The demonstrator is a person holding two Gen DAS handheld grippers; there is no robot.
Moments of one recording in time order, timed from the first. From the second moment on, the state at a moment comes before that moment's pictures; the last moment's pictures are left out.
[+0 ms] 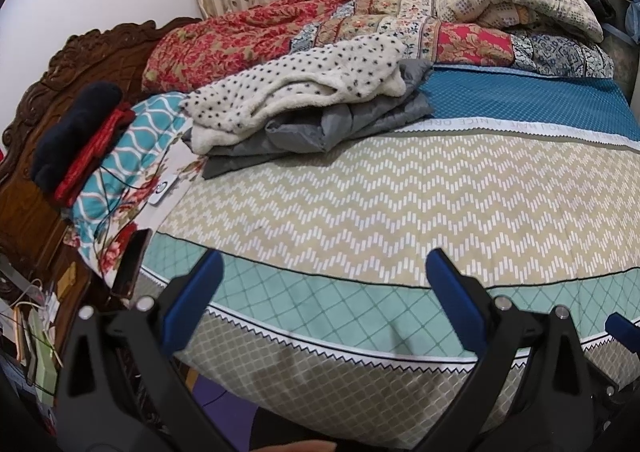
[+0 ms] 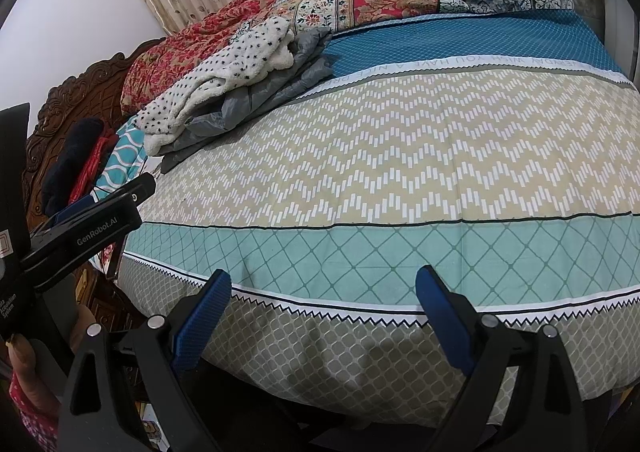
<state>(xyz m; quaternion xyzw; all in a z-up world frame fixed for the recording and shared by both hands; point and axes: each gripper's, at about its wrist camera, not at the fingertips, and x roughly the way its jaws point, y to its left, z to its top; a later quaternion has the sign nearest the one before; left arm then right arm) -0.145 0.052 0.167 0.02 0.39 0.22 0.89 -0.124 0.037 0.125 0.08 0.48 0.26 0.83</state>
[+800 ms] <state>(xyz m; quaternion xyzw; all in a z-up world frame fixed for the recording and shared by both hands) -0.146 0.056 0.169 0.01 0.40 0.22 0.89 -0.125 0.037 0.124 0.08 0.48 0.26 0.84</state>
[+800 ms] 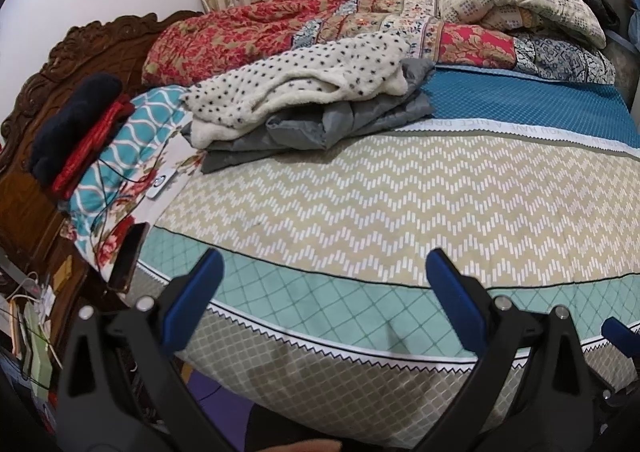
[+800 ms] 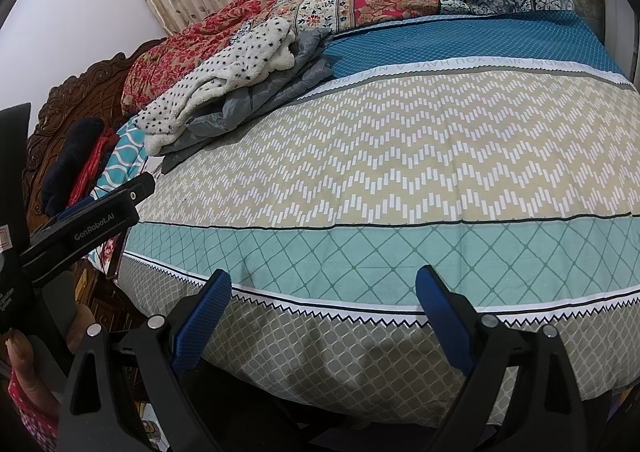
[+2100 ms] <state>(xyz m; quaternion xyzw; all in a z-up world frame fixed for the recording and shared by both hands) -0.126 0.034 0.161 0.01 0.40 0.18 0.90 -0.113 0.018 0.116 0.08 0.48 0.22 0.85</state>
